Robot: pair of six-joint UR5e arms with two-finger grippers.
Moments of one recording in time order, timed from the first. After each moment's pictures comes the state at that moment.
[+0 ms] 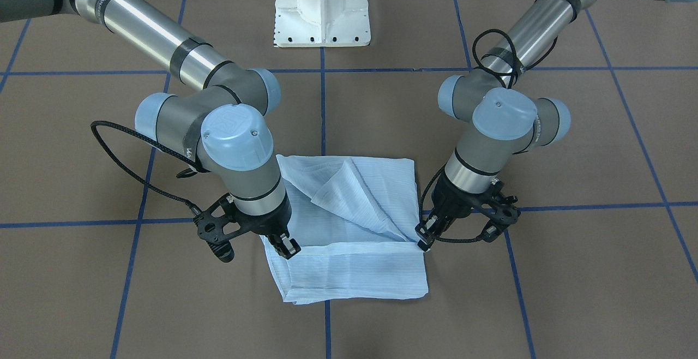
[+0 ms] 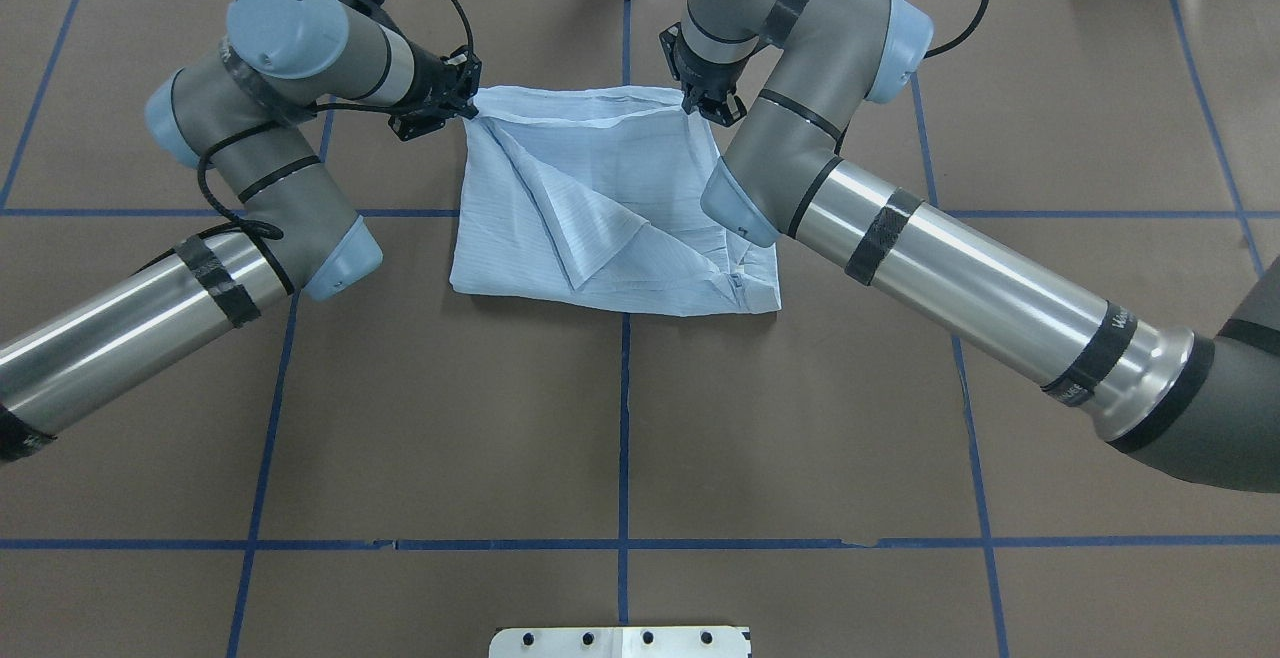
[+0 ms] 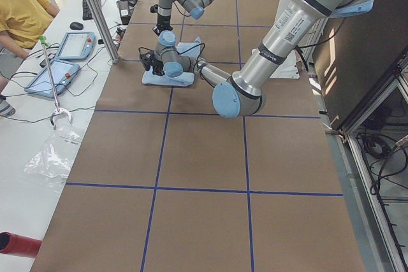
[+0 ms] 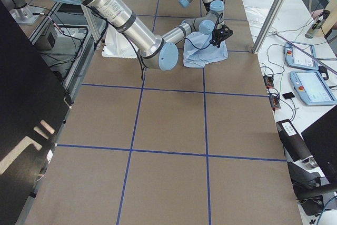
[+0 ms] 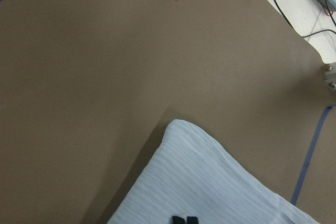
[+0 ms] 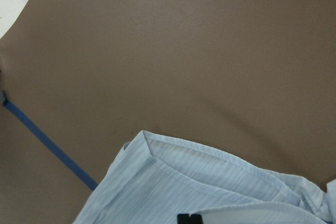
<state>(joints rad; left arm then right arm) -0.82 -2.31 -1.17 -2.31 -1.86 -1.76 0.78 -0.59 1.06 -1.24 1.92 1.97</state>
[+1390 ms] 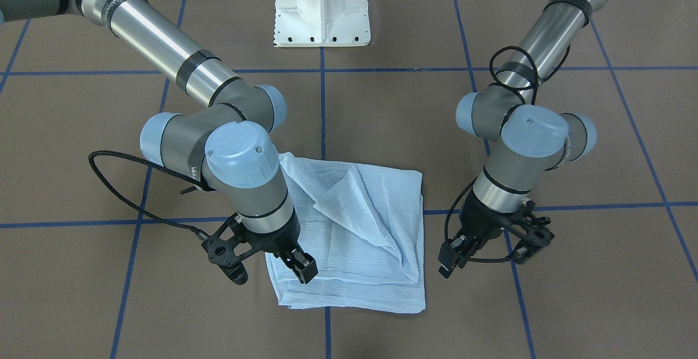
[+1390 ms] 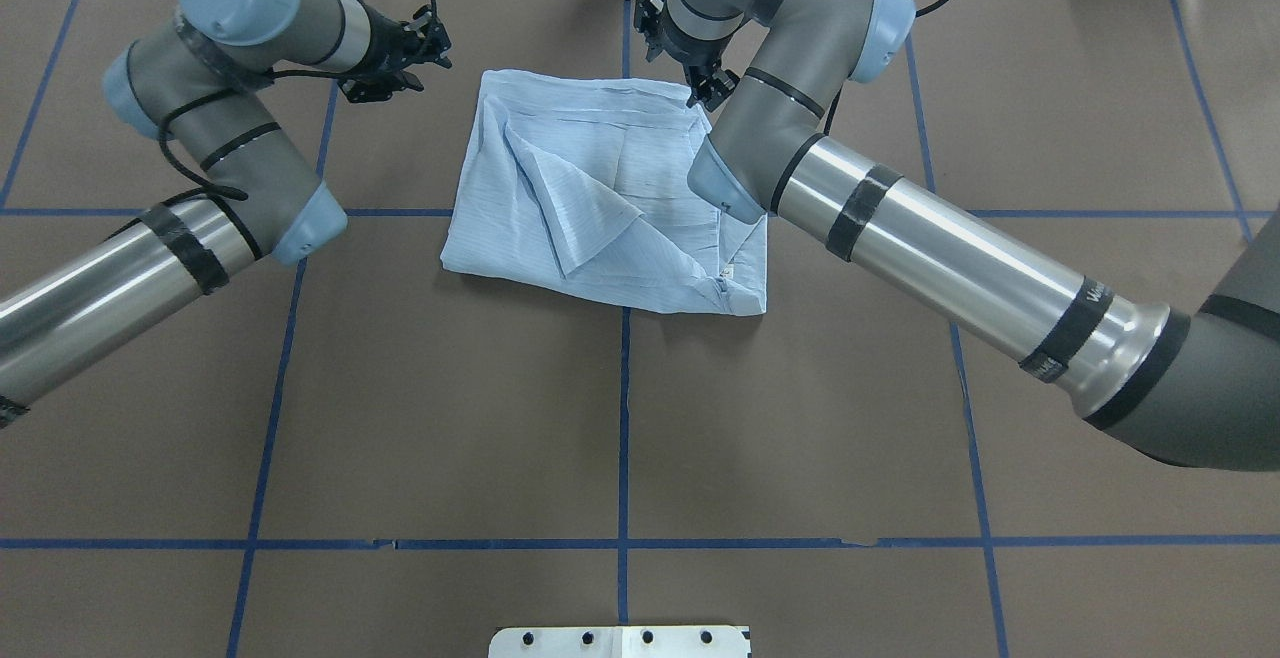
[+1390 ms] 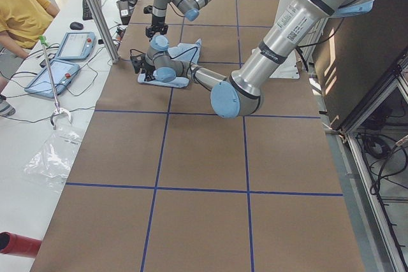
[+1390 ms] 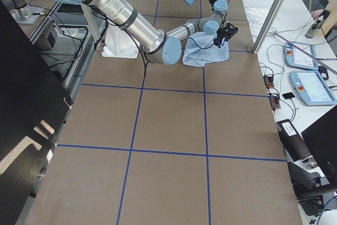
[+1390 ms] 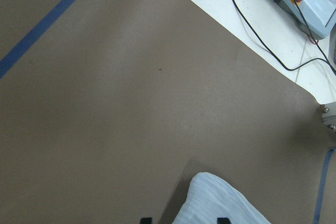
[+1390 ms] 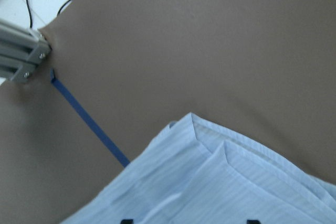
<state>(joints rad) -0.90 -2.25 -1.19 -2.36 -1.90 -1.61 0.78 -0.57 1.05 -1.17 1.92 1.89</state>
